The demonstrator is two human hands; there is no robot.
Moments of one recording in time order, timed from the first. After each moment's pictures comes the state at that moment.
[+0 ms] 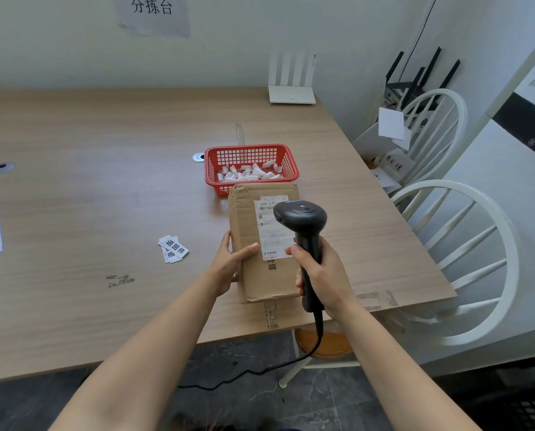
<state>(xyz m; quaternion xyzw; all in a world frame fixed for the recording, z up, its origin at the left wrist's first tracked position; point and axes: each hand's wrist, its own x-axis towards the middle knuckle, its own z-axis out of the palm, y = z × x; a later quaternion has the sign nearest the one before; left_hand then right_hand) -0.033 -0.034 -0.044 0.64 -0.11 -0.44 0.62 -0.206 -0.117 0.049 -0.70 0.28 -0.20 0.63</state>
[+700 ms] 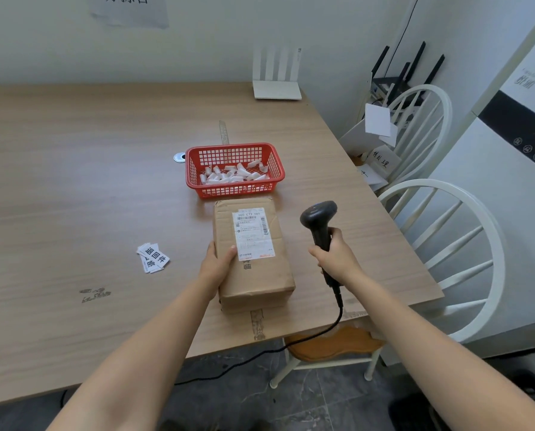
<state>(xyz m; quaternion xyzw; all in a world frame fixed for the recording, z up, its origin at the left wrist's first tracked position) -0.018 -0.062 -0.070 0.74 -0.06 -0.37 0.56 -0.192 -0.224 0.000 -0.77 0.42 -0.11 0.47</state>
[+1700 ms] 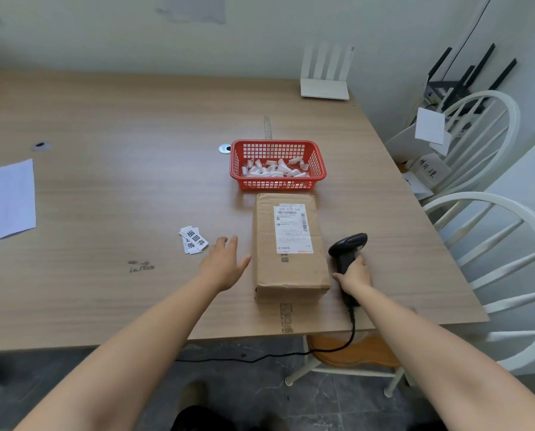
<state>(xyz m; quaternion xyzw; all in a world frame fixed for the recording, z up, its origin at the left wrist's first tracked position) -0.007 -0.001 -0.052 0.92 -0.29 -0.19 0.15 -0.166 -0.231 -0.095 -0.75 0.58 0.01 0.32</state>
